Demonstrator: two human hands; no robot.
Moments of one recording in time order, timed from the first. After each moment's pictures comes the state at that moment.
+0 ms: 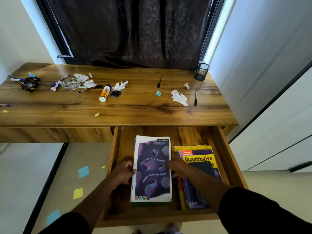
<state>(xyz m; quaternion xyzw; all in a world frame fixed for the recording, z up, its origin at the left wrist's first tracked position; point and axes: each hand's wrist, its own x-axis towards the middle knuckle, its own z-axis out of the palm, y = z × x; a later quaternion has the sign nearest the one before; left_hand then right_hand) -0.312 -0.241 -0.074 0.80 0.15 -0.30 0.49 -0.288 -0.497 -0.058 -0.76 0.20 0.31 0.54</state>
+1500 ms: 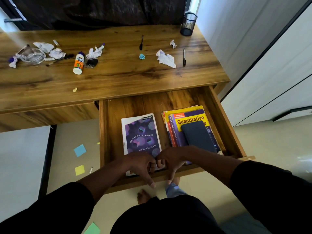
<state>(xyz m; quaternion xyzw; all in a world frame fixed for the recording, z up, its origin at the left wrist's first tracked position) -0.342 -0.303 -0.070 0.81 -0.33 -0.46 0.13 -0.346 -0.506 -0.061 -0.82 -0.31 0.47 0.10</state>
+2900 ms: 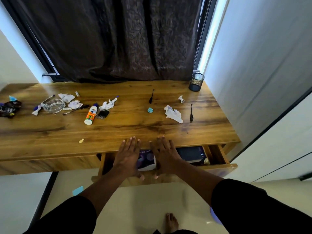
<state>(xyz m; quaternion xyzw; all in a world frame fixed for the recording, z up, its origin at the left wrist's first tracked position) -0.154 -0.304 -0.026 0.97 -0.17 -0.13 -0.10 -0.153 -0.508 -0.026 -0.96 -0.23 0.12 -0.08</state>
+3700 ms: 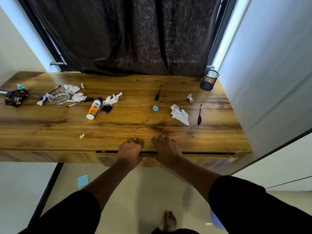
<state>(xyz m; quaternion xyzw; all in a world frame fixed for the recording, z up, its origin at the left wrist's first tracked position) -0.125 -0.330 -0.010 0.99 -0.10 -0.08 -0.03 -0.111 -0.504 -0.009 -0.97 -0.24 0.06 -0.02</state>
